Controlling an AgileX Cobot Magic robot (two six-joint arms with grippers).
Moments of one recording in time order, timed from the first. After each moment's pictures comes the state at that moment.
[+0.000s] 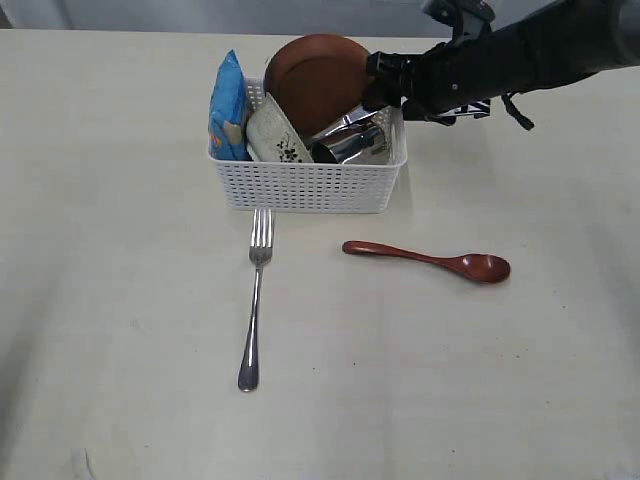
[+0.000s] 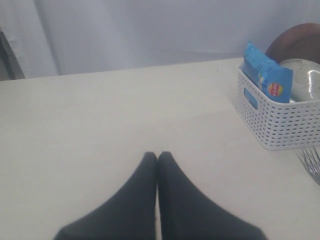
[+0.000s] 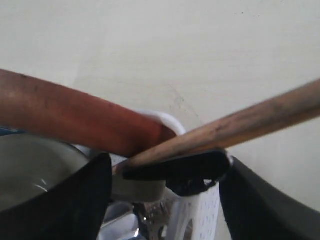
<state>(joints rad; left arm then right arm) -0.14 0.00 0.00 0.02 0.32 0.02 0.24 2.05 -1.26 1.24 0.43 -0.90</state>
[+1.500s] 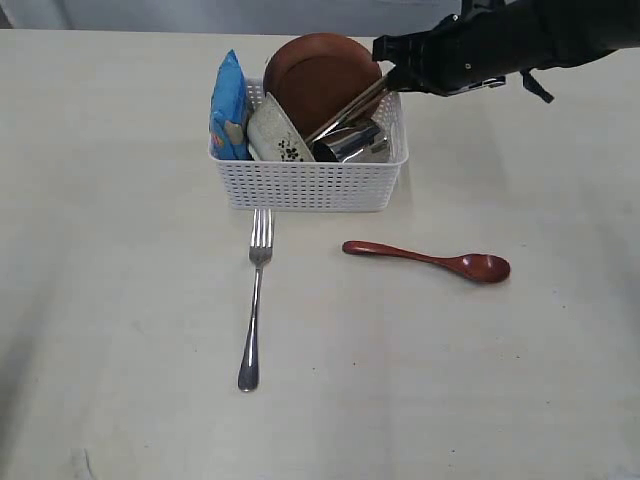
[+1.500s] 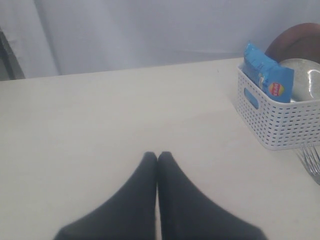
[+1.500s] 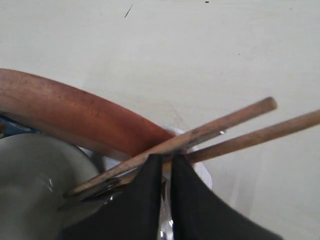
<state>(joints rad) -0.14 0.00 0.00 0.02 0.32 0.02 0.24 1.97 -1.26 1.13 0.41 -0.90</state>
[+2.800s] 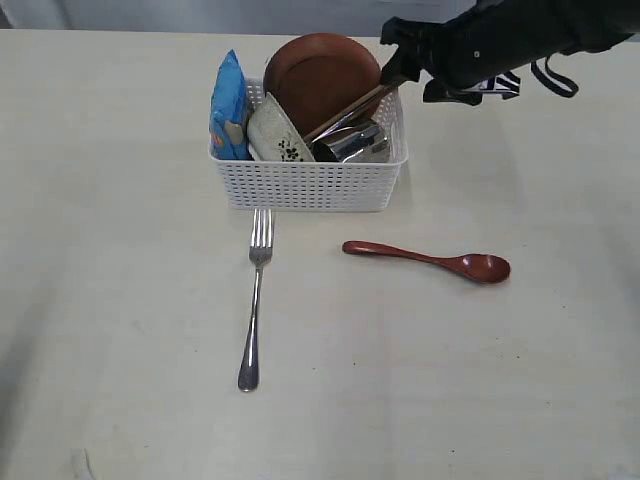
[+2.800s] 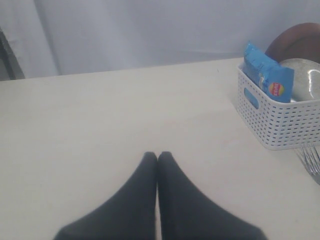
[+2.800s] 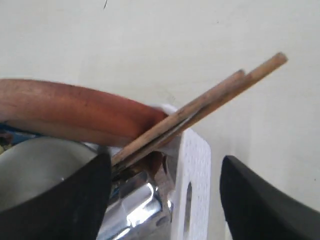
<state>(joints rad) -0.14 0.00 0.00 0.02 0.32 0.02 0.24 1.92 -1.26 0.85 0.43 -0.42</state>
